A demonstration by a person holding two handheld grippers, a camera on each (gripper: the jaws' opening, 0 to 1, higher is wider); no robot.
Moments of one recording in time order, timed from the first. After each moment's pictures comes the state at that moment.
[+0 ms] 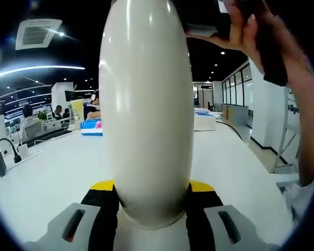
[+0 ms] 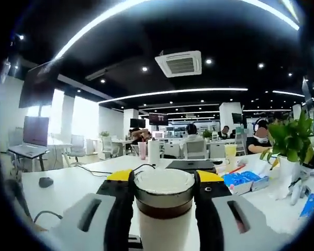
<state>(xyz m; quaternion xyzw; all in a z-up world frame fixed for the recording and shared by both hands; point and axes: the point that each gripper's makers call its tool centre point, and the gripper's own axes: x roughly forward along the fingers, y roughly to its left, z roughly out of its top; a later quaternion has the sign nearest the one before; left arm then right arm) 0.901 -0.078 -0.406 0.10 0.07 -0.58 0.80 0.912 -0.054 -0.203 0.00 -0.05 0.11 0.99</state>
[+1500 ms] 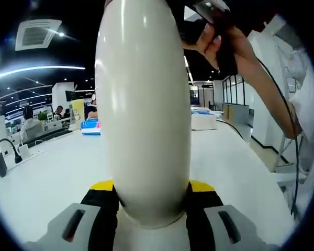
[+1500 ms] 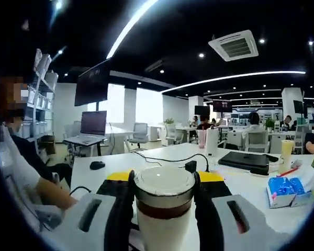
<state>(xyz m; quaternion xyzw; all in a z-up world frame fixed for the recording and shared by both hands) 0.908 -0.076 -0.408 0.11 0.07 -0.58 0.81 0.916 -0.037 -0.207 -0.02 0.01 0.40 0.92</state>
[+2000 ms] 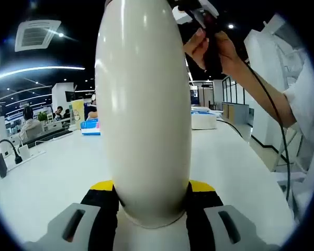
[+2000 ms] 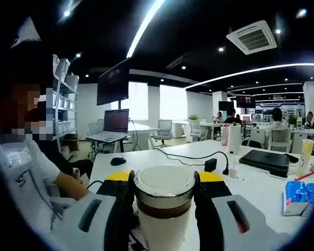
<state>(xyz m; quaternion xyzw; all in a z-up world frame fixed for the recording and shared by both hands) 0.909 -0.076 -0.409 0.11 0.07 -0.58 0.81 0.907 -0.032 -0.210 -0.02 0.03 0.50 0.86</state>
